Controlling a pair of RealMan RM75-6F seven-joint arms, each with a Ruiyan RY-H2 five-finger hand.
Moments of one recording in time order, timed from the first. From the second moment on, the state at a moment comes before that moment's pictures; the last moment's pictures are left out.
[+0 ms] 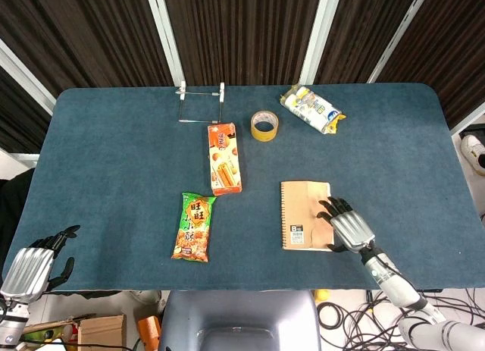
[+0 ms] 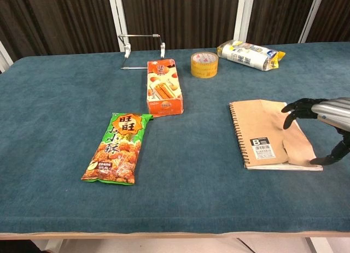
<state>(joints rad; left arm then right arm) -0.13 -1.07 0.02 -1.67 1.58 1.42 0.01 0.48 -1.49 -0.01 -1.20 -1.51 1.02 -0.02</state>
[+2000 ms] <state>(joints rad) -0.13 -1.07 0.03 -1.66 1.59 1.43 0.00 0.65 -1.69 0.12 -1.09 -1.60 1.16 -0.08</state>
